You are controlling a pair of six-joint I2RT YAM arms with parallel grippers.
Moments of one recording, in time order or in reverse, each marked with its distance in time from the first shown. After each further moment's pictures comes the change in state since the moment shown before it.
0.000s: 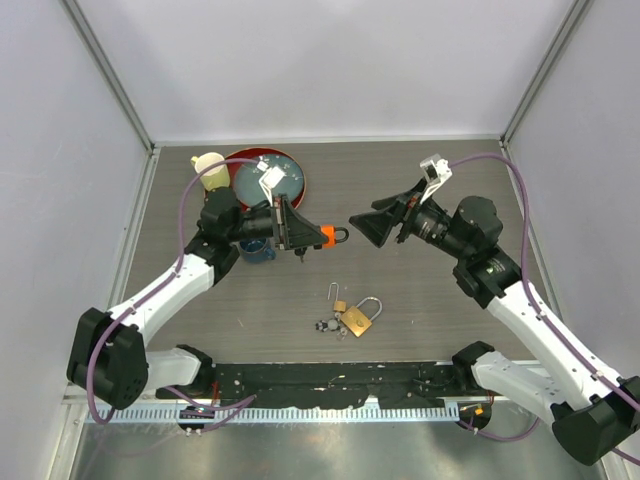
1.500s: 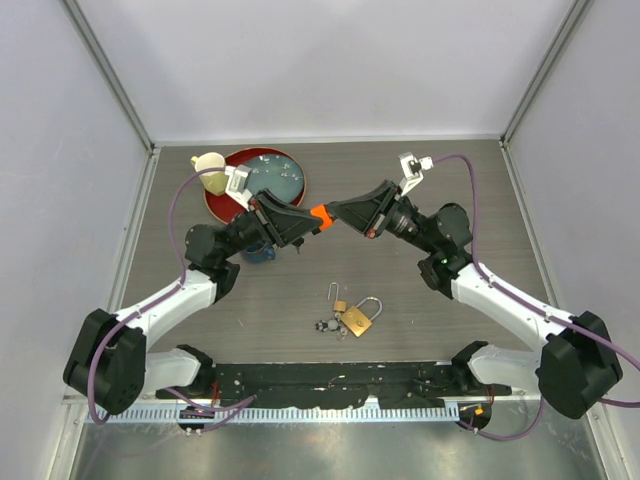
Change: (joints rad) left arm -0.038 -0.028 -0.189 0.730 -0.273 -0.325; right arm 0.093 0.266 -0.136 0.808 -0.104 0.498
